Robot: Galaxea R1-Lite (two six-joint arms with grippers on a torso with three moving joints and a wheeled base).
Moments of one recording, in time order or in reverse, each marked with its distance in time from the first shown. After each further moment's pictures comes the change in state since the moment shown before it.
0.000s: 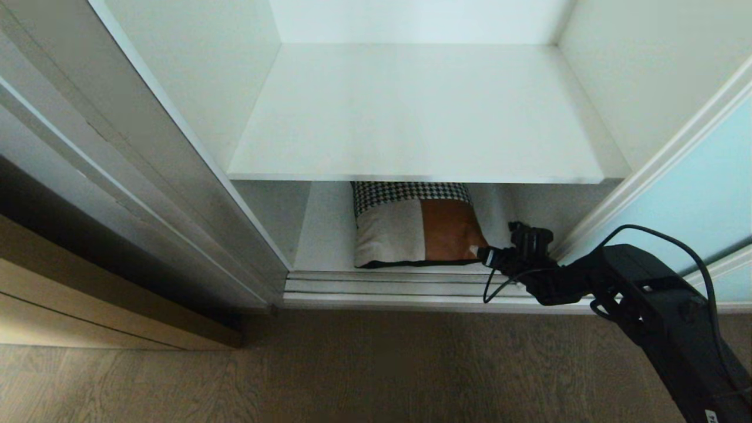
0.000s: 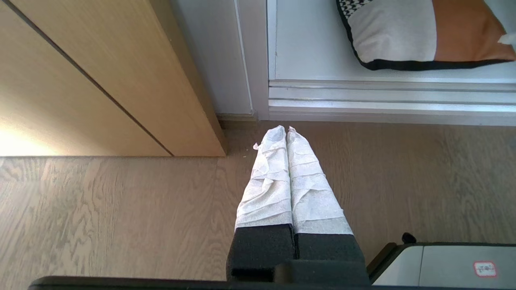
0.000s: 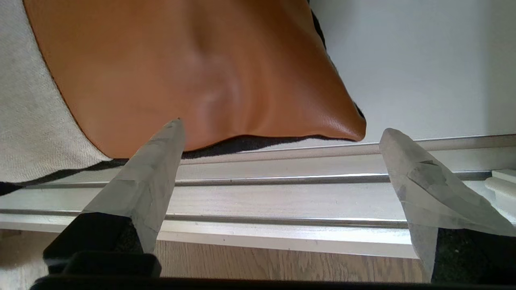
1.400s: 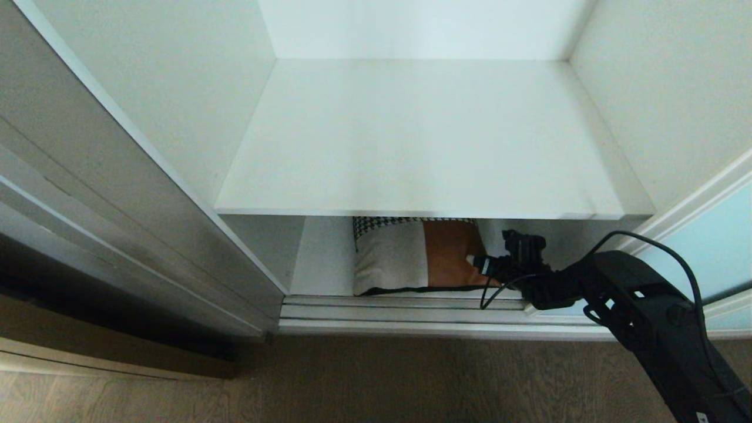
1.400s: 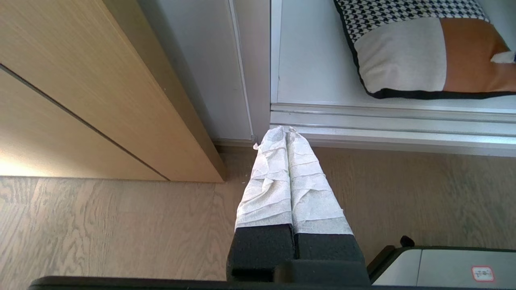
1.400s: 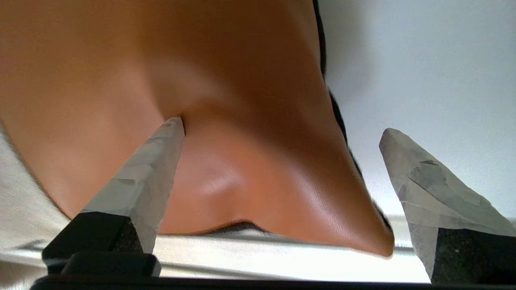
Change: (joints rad) left arm 0.000 0.000 0.000 -0.002 0.014 -0.017; right arm 0.011 0.049 -0.047 0.072 -0.002 -0.005
